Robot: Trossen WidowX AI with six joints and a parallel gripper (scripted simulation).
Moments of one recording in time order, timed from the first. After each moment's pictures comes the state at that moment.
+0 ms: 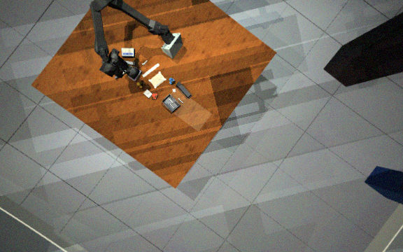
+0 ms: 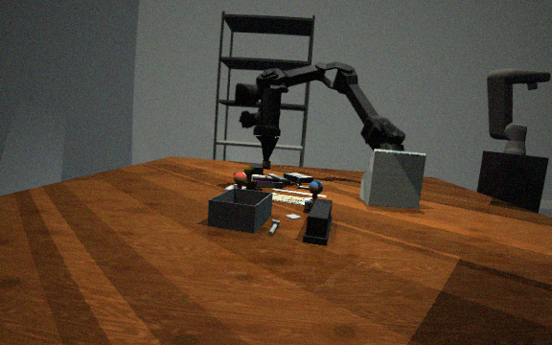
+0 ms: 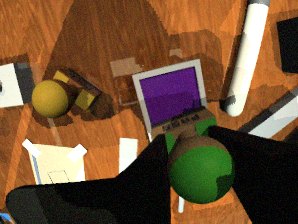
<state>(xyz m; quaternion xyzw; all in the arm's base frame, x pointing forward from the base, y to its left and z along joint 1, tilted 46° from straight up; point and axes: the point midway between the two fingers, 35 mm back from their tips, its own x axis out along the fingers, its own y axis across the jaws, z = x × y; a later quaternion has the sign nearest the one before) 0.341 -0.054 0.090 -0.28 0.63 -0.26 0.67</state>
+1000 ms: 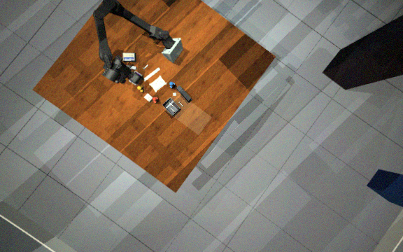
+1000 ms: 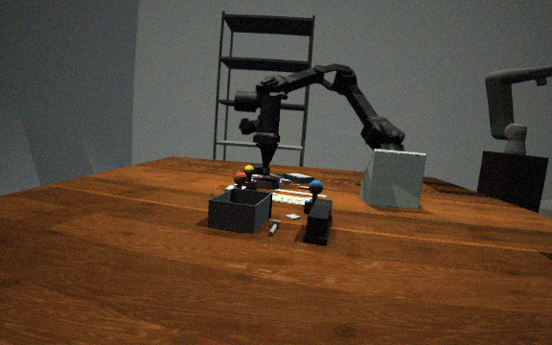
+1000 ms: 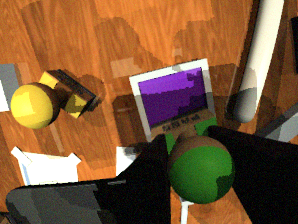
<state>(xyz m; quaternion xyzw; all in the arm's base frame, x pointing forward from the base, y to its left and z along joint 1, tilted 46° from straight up) 0.341 -0.068 0.077 -0.28 0.63 -0.26 0.67</state>
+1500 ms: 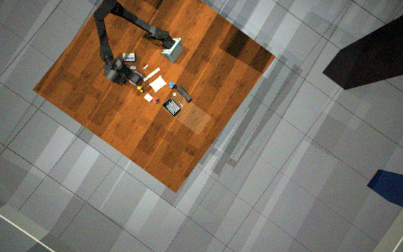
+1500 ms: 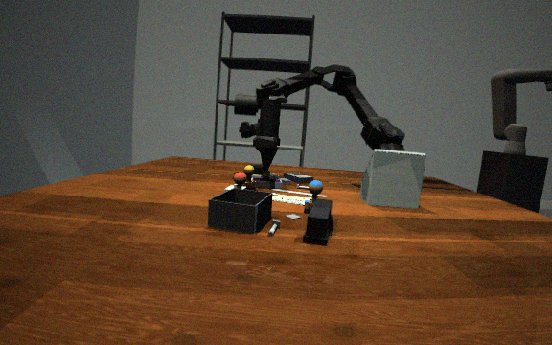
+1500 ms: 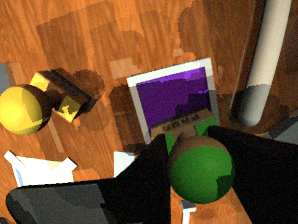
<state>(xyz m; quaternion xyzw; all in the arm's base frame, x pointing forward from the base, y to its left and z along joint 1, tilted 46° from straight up) 0.341 -0.075 0.070 -0.28 0.63 -0.27 0.67</state>
